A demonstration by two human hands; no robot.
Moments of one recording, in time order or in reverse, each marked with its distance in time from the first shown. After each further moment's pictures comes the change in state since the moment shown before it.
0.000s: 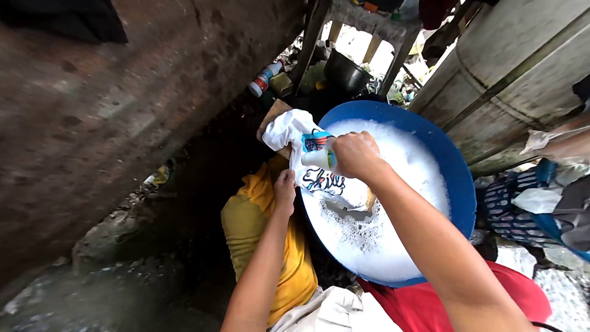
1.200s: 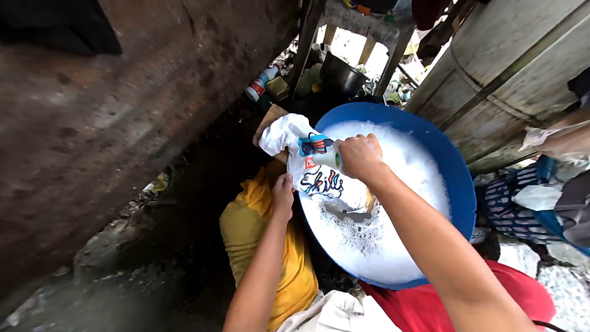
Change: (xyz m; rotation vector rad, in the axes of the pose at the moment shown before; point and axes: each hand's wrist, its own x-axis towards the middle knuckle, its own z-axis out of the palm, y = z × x) left_hand 0.004 -0.001 0.000 0.018 -0.003 -0.018; right_hand 0.006 0.018 0.012 -0.009 0.001 0.129
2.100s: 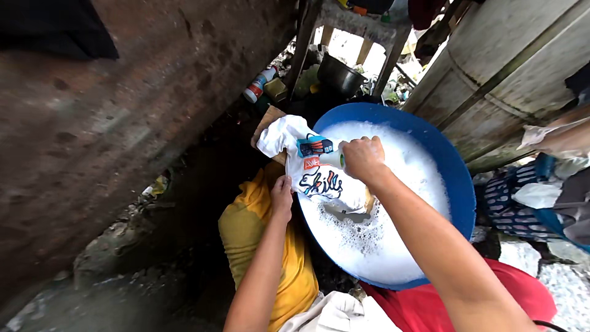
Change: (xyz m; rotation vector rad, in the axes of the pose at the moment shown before) left_hand 0.001 -0.003 0.001 -0.036 0.013 -0.002; right_hand 0.003 0.011 0.013 0.037 0.009 0.074
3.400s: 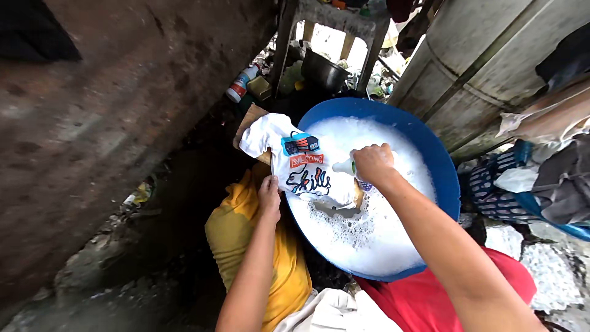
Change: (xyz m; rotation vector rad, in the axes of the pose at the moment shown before) left_hand -0.001 0.000 0.003 0.006 0.016 0.012; right_hand -0.020 0.049 0.023 -0.091 -0.148 0.134
